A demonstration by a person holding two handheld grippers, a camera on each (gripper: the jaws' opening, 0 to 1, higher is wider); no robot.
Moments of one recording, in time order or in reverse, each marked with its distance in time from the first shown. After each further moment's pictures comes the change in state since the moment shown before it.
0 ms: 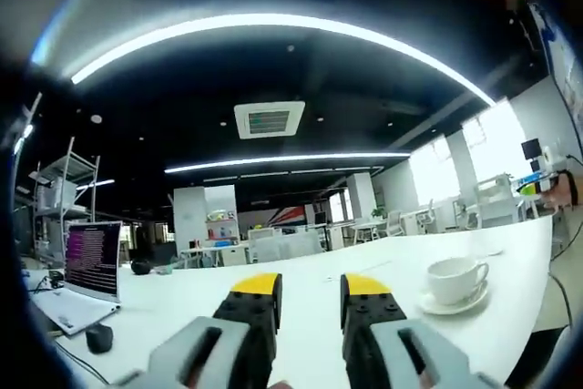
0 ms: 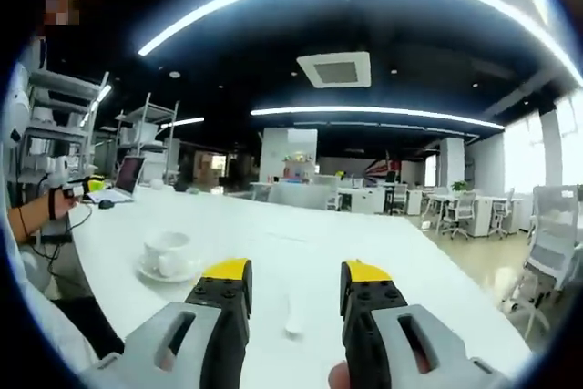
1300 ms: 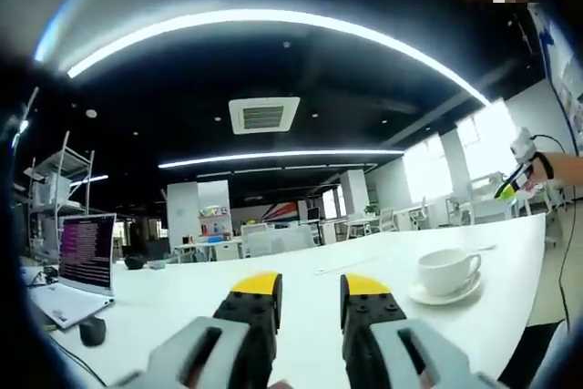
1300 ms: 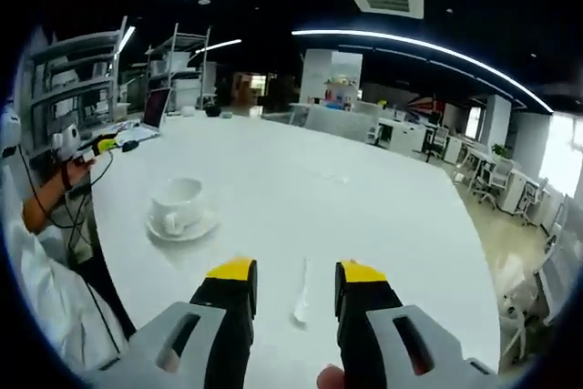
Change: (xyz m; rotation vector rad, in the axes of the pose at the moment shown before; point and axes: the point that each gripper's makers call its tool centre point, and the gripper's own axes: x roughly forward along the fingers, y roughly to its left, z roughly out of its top) left arm -0.005 -0.007 -0.013 -0.006 0.023 -0.045; right arm 0.063 0.007 -0.010 -0.066 0.369 0.203
